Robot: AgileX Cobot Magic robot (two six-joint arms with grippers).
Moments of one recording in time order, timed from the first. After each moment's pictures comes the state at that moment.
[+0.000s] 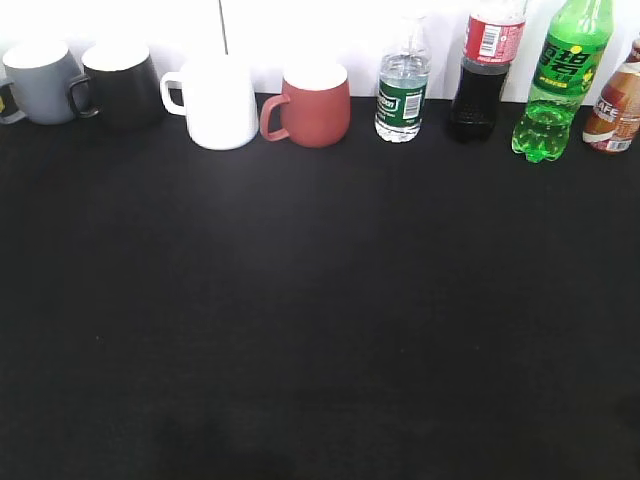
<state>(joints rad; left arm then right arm) -0.36 0.39 -0.54 0.06 1.05 -0.03 0.14 0.22 -0.50 -0.03 1.04 0.03</state>
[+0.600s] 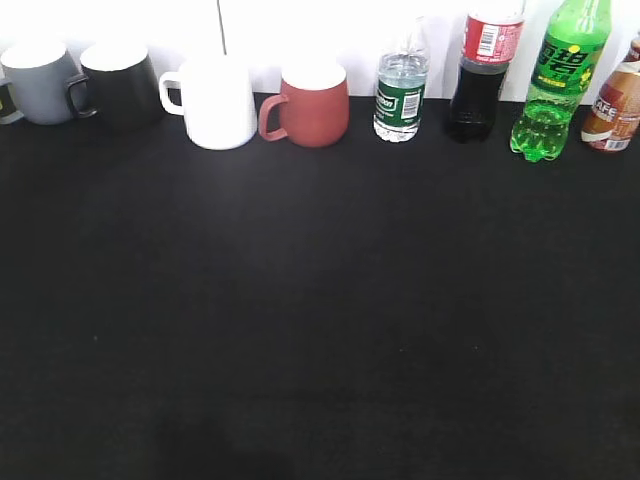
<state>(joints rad) -0.28 0.32 -0.54 0.06 1.05 -0.03 0.06 0.16 -0.50 -0.02 1.04 0.02</state>
